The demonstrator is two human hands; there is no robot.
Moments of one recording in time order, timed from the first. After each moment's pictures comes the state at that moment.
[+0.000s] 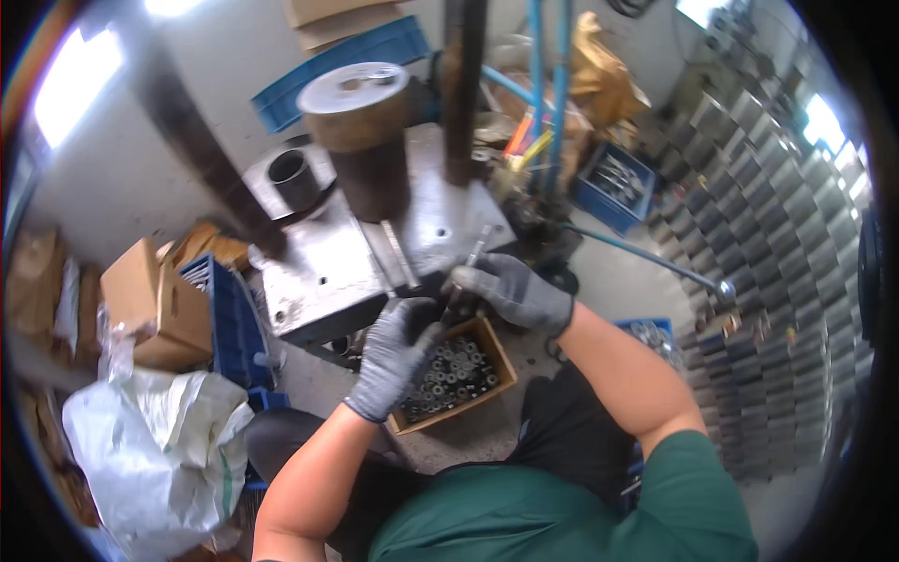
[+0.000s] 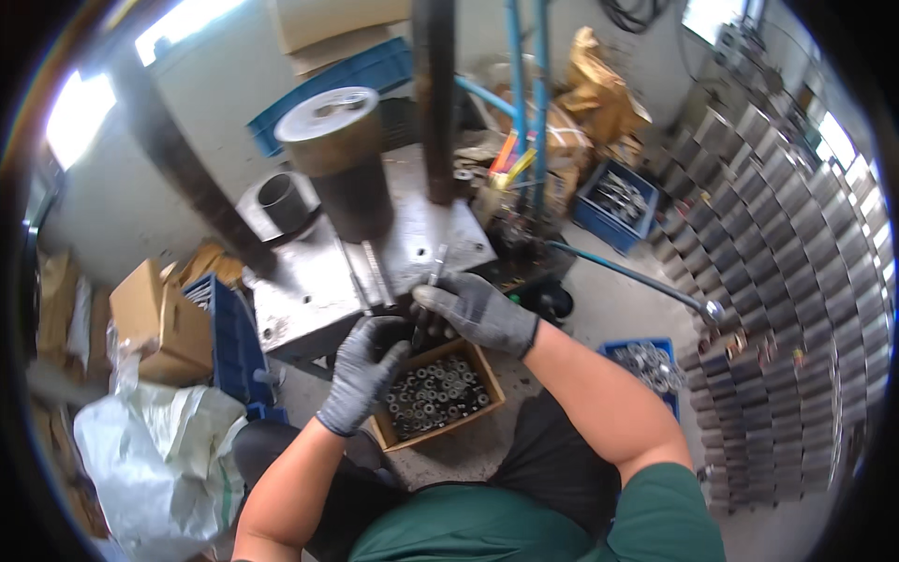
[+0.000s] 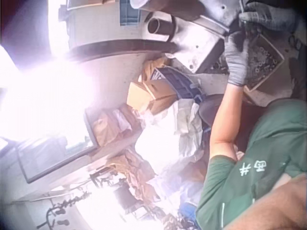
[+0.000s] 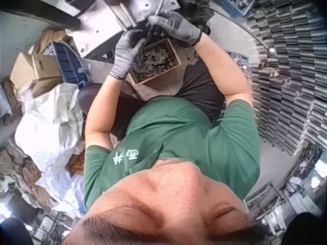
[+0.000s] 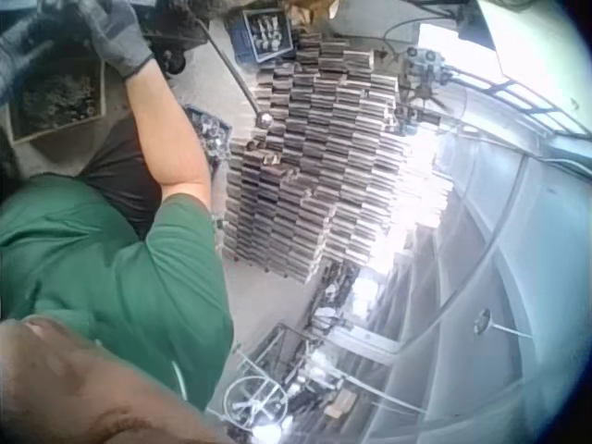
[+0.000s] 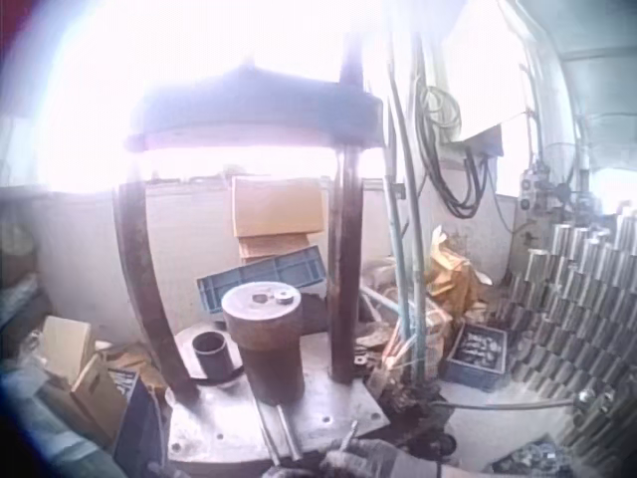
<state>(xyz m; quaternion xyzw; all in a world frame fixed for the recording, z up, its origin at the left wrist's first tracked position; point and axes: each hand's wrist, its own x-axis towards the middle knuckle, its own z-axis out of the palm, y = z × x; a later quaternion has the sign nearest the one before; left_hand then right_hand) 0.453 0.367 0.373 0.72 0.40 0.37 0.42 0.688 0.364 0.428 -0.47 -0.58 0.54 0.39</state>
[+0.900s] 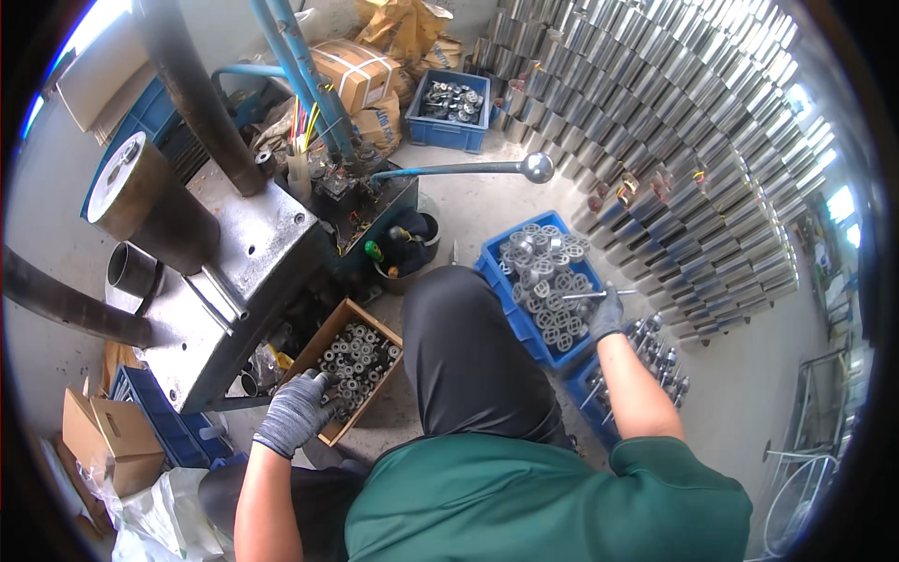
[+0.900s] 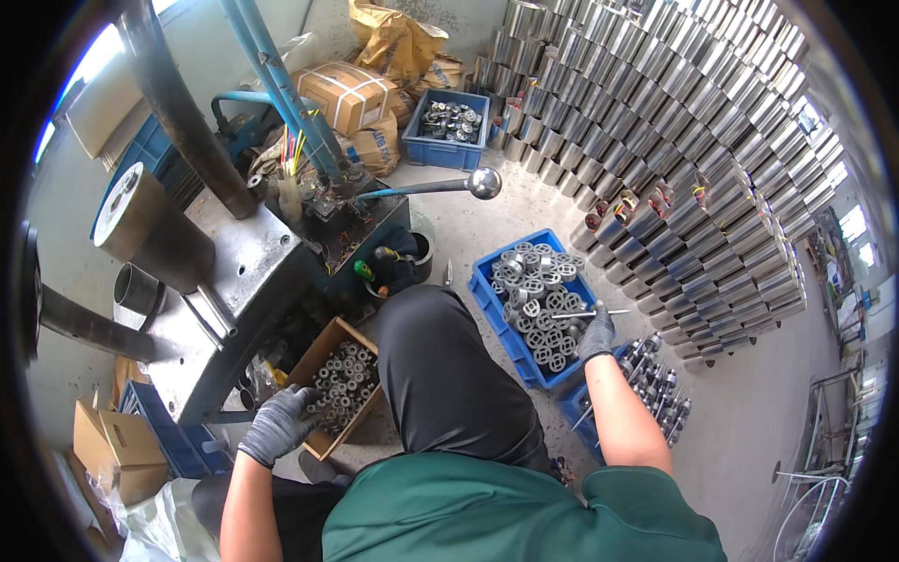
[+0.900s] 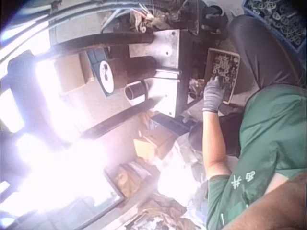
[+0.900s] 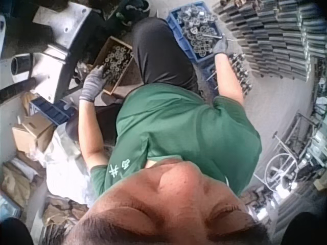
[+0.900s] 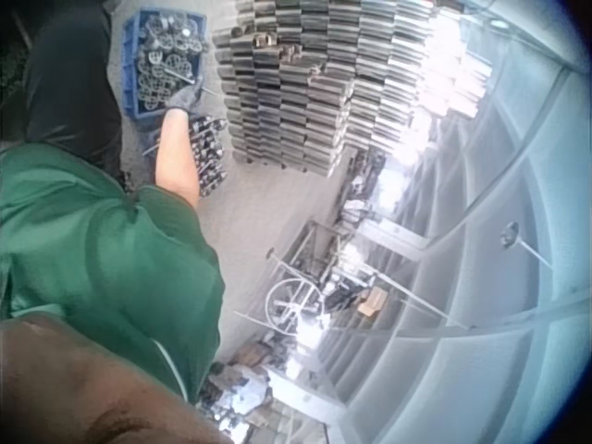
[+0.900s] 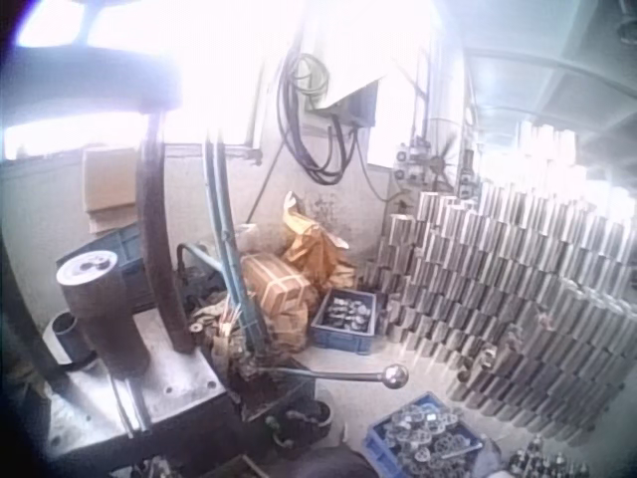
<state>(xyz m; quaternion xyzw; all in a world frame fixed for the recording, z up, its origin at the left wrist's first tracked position) 0.469 0.345 0.341 0.94 0.23 -0.13 0.23 0.990 -0.056 0.165 -0.59 0.24 0.18 0.75</state>
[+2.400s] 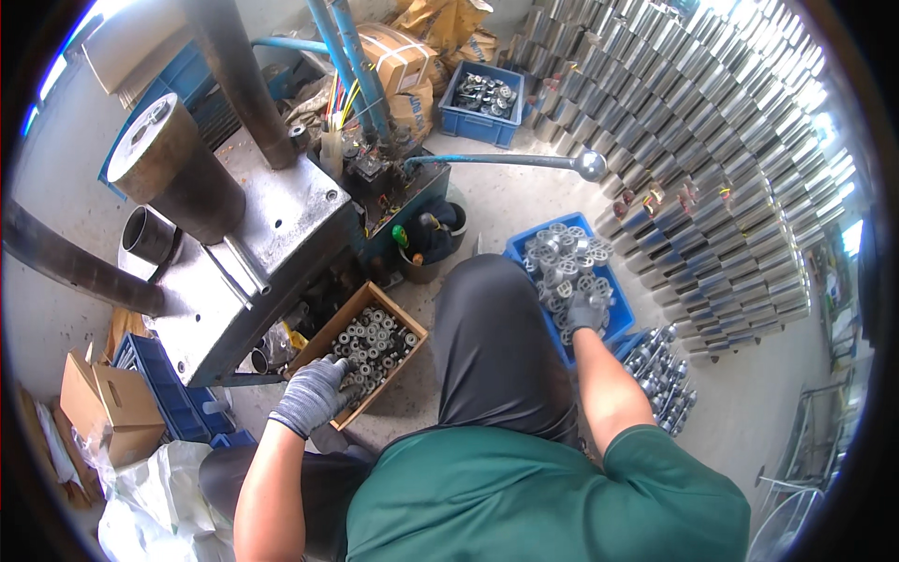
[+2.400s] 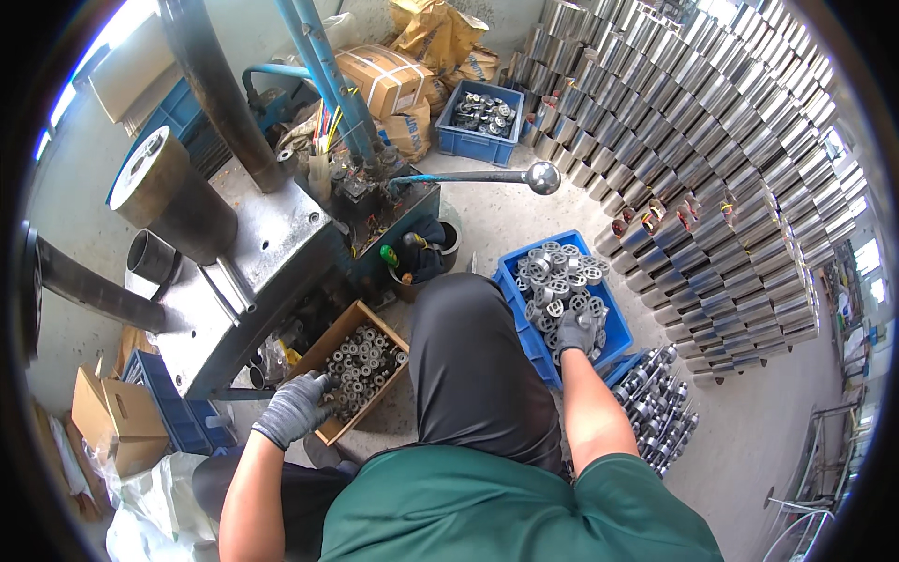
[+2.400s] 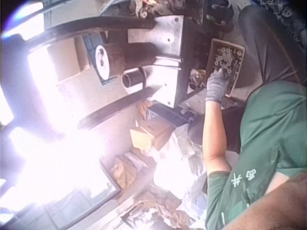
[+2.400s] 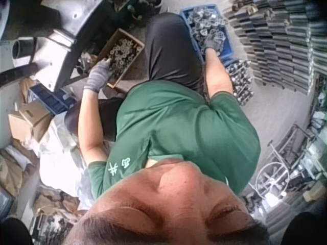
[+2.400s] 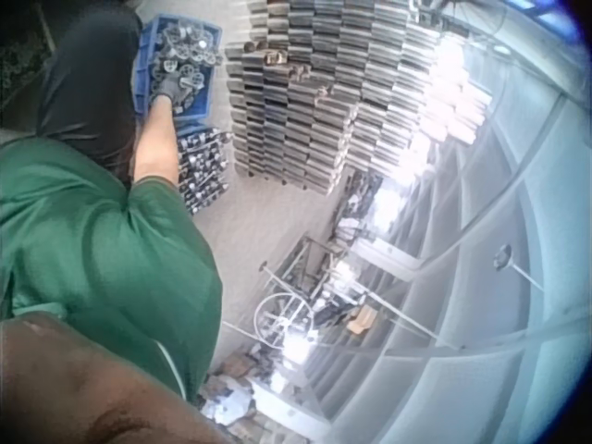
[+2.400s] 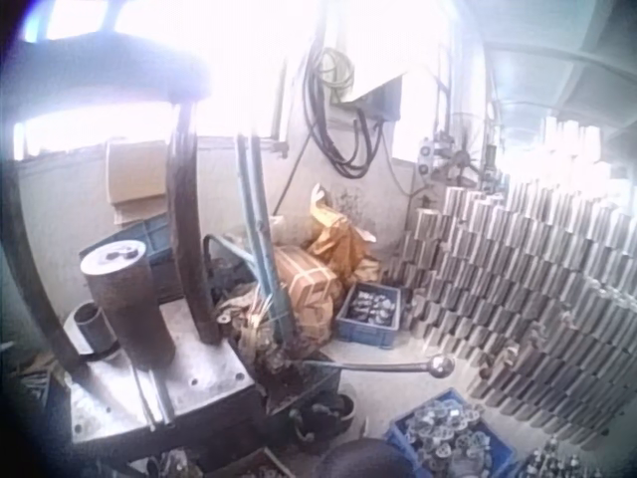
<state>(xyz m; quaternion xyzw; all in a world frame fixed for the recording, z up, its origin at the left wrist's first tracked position) 0.483 0.344 0.322 0.93 0.21 -0.16 0.24 0.997 -0.033 0.076 -0.99 -0.07 -0.07 0.09</state>
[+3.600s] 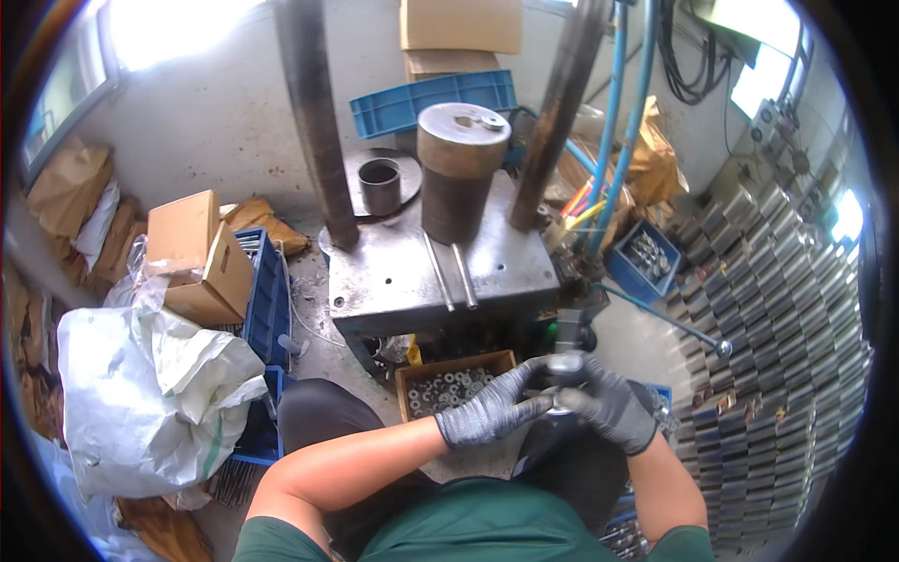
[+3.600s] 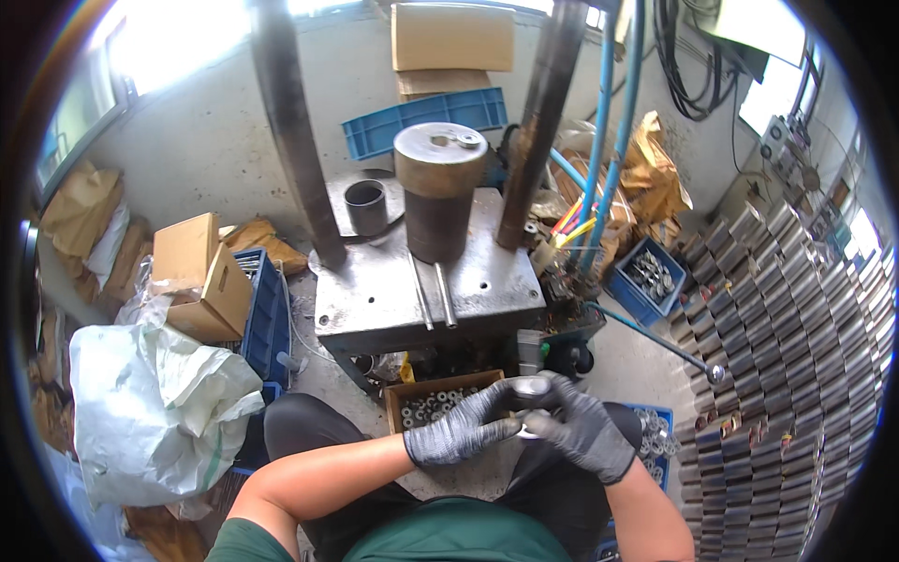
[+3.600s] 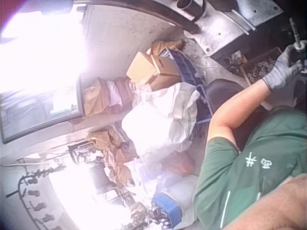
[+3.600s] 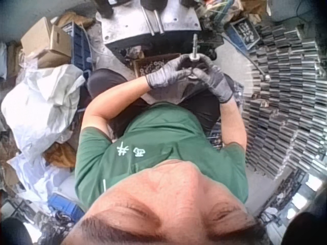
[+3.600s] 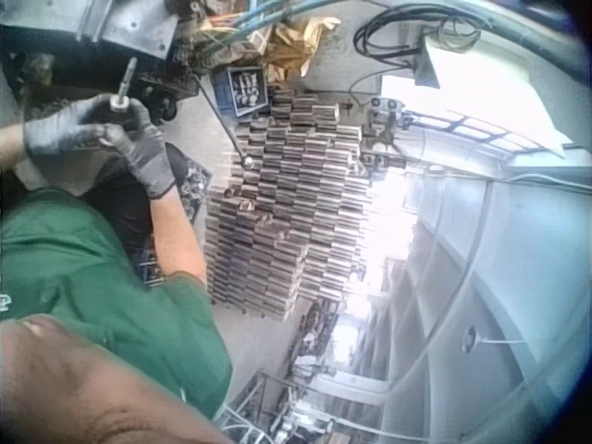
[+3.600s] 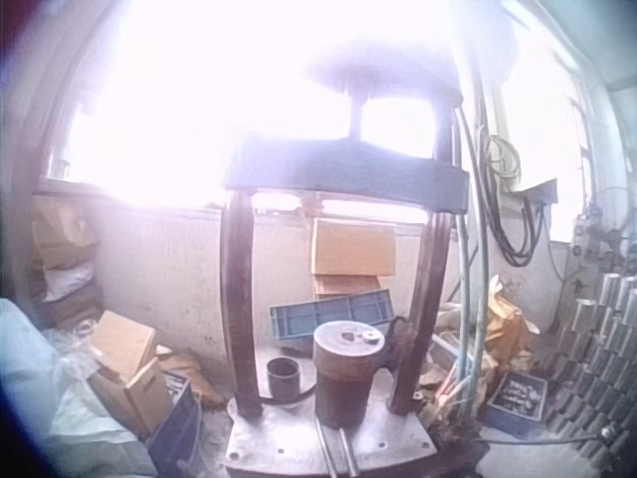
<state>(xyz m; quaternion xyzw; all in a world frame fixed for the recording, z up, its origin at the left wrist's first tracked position) 0.502 0.300 0.383 0.64 0.12 0.30 0.70 0.695 0.216 0.493 -0.61 -0.53 0.48 0.36</state>
